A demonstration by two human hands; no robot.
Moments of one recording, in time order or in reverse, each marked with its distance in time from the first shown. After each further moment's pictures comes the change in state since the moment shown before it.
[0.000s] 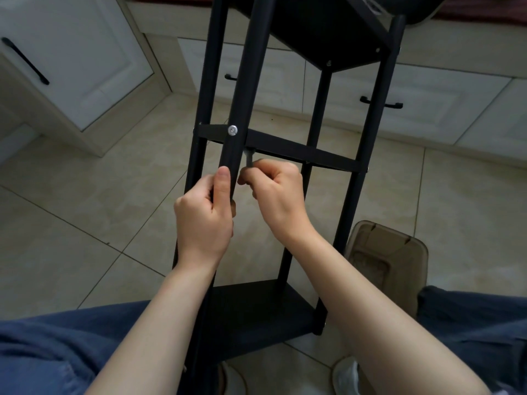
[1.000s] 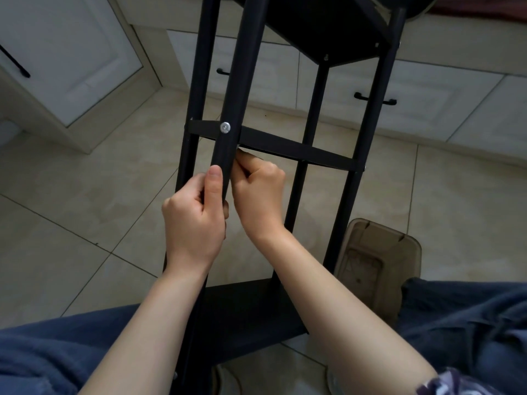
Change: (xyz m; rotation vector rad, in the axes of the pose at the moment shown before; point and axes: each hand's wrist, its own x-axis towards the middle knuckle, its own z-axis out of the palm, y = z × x) left_hand 0.001 0.000 0.002 -0.029 -0.016 -0.032; right_hand 0.008 0.014 0.026 -0.077 0.140 -0.118
